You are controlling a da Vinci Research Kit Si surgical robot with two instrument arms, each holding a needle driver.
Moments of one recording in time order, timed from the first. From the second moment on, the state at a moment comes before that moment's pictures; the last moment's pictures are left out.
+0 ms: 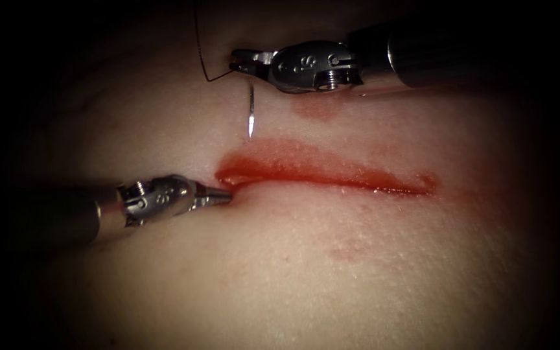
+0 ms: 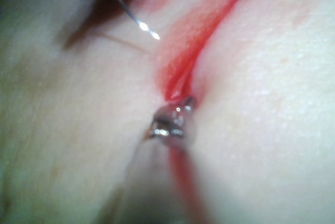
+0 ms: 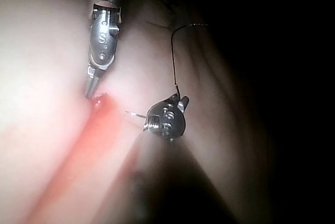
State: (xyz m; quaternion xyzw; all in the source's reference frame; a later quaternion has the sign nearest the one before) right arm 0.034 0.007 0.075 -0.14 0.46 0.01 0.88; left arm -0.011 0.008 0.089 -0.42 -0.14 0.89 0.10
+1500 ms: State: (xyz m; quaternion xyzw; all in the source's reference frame) right arm 0.034 0.007 0.074 -0.15 0.46 0.00 0.88; left arm -0.012 0.003 0.091 -0.40 -0.17 0.90 0.07
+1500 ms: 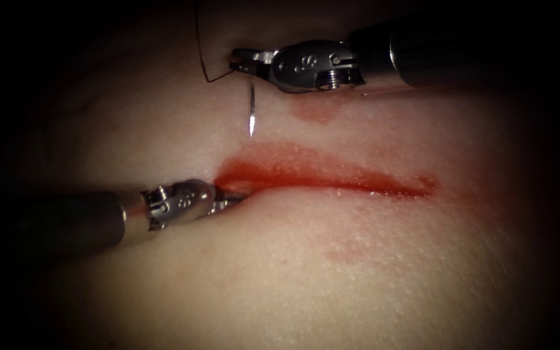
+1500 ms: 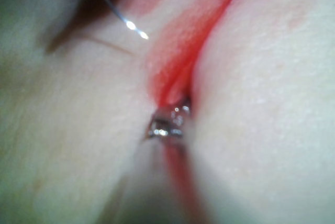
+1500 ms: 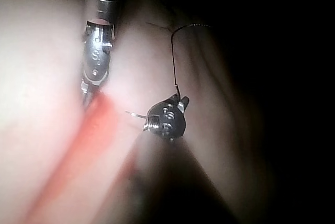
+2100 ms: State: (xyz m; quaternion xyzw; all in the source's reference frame) right arm 0.035 0.005 0.076 -0.15 0.45 -0.01 0.88; left arm -0.011 0.003 0.091 -0.40 -0.18 0.90 0.06
